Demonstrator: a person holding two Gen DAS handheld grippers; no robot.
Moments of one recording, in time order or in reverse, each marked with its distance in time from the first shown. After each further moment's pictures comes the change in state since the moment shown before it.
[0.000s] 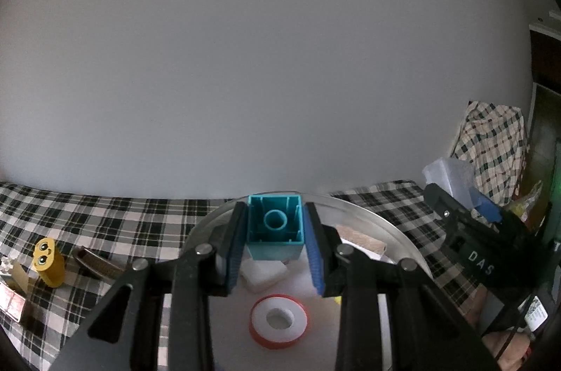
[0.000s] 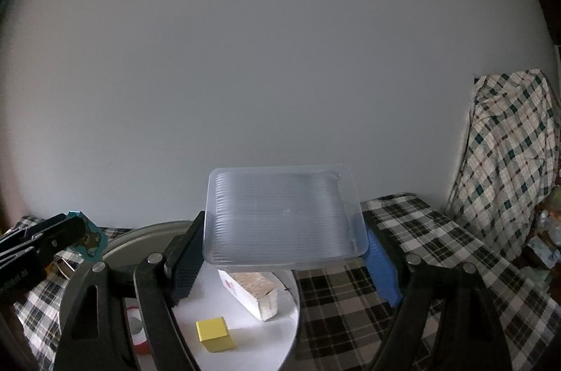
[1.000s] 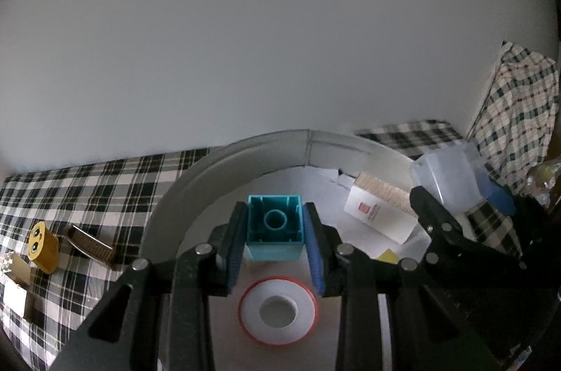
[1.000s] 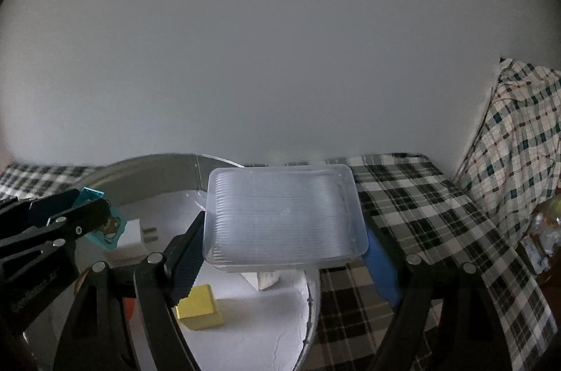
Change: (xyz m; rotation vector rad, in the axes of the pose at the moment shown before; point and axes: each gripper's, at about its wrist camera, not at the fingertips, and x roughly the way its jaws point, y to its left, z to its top) left arm 0.064 -0.027 -0.015 0.069 0.272 0.132; right arm 0.059 0.012 -0.031 -0.104 0.245 -0.012
